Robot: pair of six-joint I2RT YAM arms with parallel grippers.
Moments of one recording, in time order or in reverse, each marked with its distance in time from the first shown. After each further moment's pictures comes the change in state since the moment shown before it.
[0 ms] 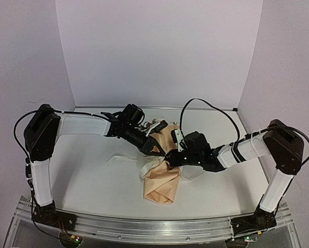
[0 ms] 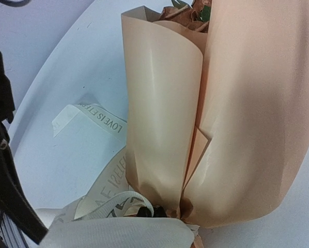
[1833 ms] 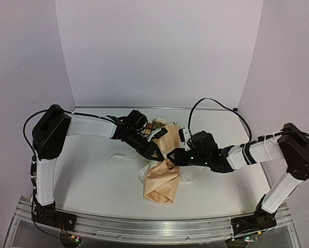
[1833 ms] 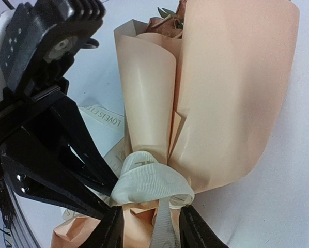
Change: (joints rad) left arm 0.000 0.102 0.042 -0.052 -0.062 -0.044; right arm 0.000 -0.137 -0.077 -0.054 0.042 0.062
